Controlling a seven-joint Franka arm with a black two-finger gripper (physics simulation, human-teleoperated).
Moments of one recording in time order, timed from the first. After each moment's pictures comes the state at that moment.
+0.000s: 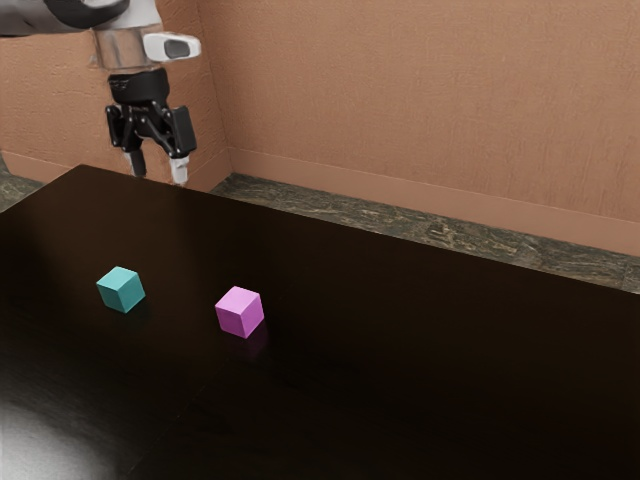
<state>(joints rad) -0.19 0.01 0.23 -1.51 -0.10 1.34 0.11</state>
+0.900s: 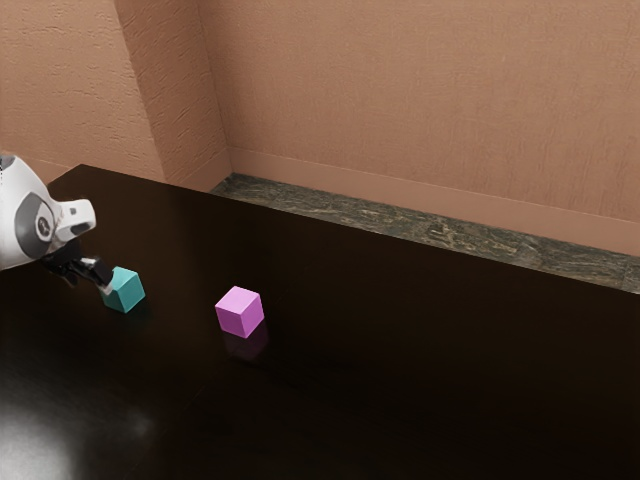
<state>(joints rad) 0.70 0.24 -0.16 -2.19 -0.15 2.66 0.58</state>
